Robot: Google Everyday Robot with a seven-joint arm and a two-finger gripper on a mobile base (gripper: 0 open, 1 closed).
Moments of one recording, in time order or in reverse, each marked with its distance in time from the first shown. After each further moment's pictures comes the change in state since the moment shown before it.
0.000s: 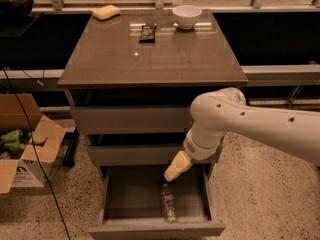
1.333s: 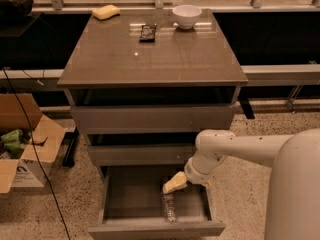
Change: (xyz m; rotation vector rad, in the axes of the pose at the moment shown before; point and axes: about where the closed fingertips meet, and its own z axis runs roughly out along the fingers) arm 0.023 -0.023 0.179 -0.212 0.081 0.370
